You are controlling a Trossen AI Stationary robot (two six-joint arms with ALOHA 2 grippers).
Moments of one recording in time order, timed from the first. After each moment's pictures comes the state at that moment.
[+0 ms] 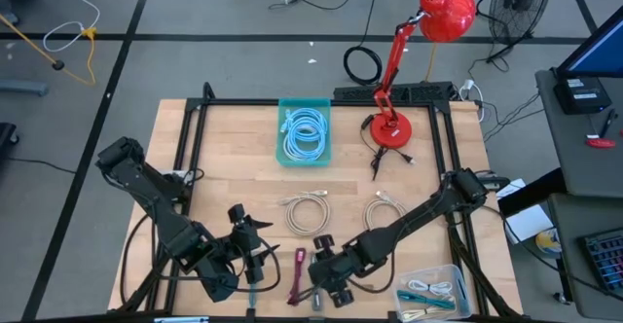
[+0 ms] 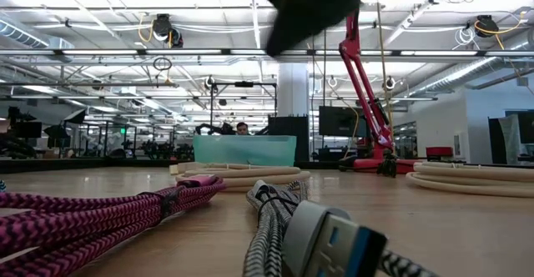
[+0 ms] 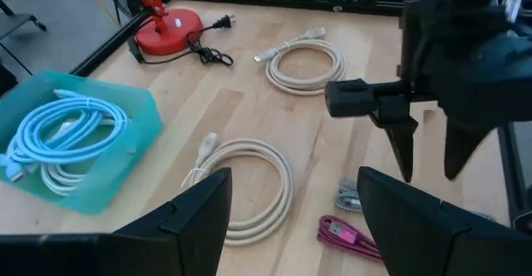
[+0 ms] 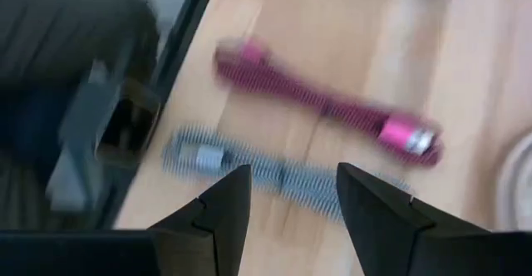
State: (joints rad) left arm -0.79 1.56 1.33 -0.76 -0.90 -0.82; right arm 0.53 2.03 1.58 -0.49 0.05 0.22
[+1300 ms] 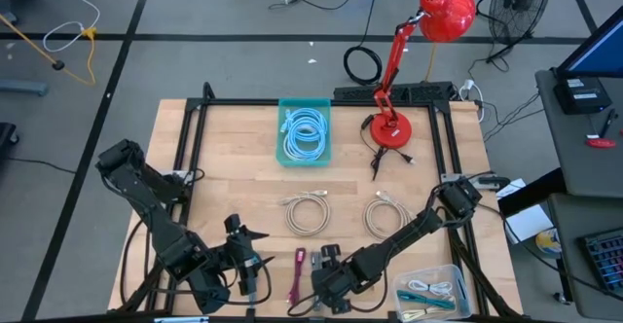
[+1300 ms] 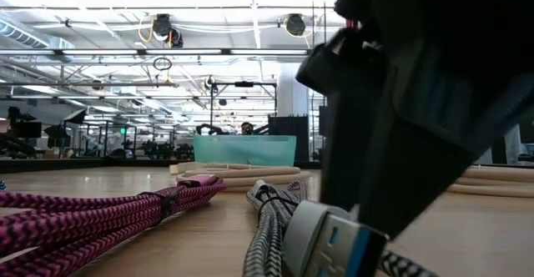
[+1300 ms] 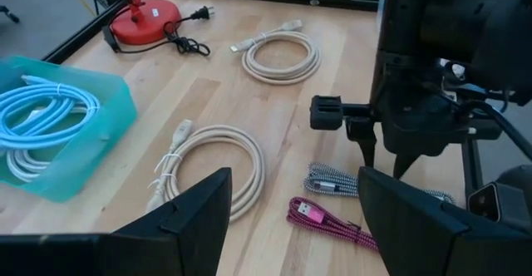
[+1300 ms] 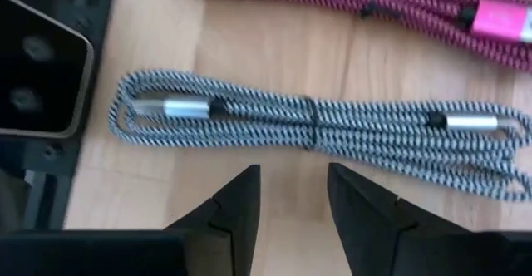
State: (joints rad) left arm -0.86 1.59 1.33 -0.76 -0.90 -0.89; right arm 0.59 2.18 1.58 -0.50 0.10 0.42
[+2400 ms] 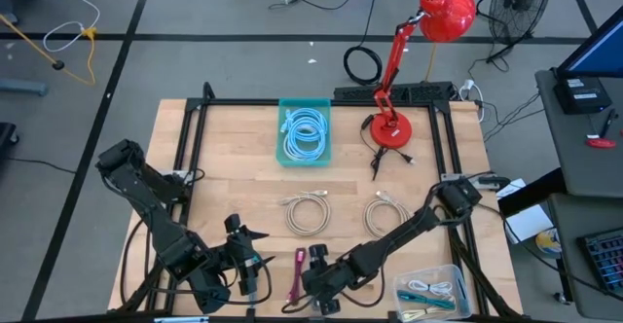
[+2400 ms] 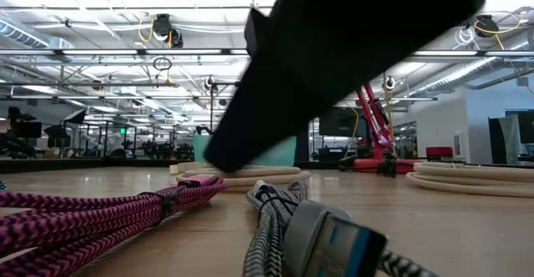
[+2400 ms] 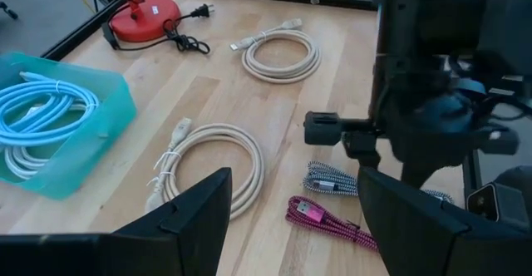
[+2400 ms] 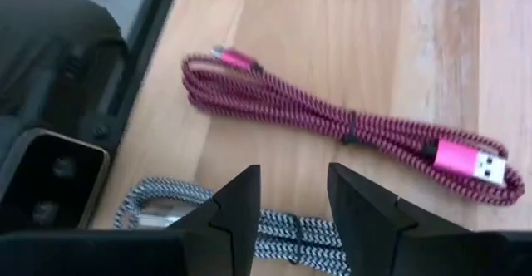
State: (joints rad) left arm -0.86 1.58 1.33 -0.76 -0.89 -0.90; right arm 0.57 2.18 1.58 -0.30 0.16 0.32
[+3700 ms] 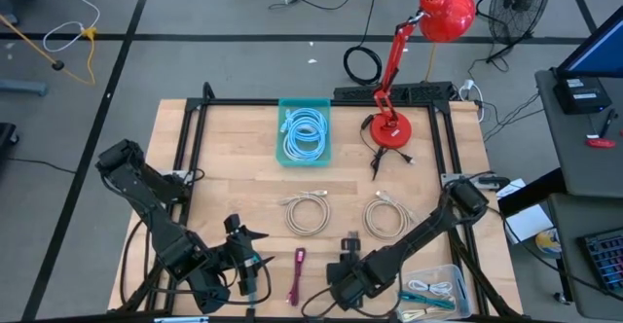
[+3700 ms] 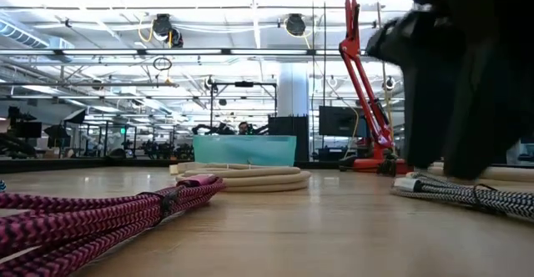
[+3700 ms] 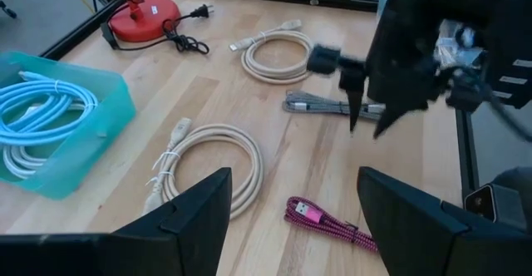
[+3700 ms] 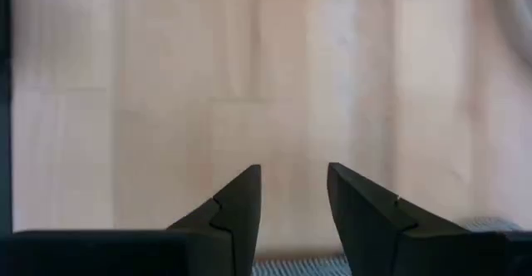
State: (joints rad) left arm -0.86 1.58 1.33 -0.76 -0.89 -0.90; right arm 0.64 2.09 1.54 -0.74 0.23 0.61
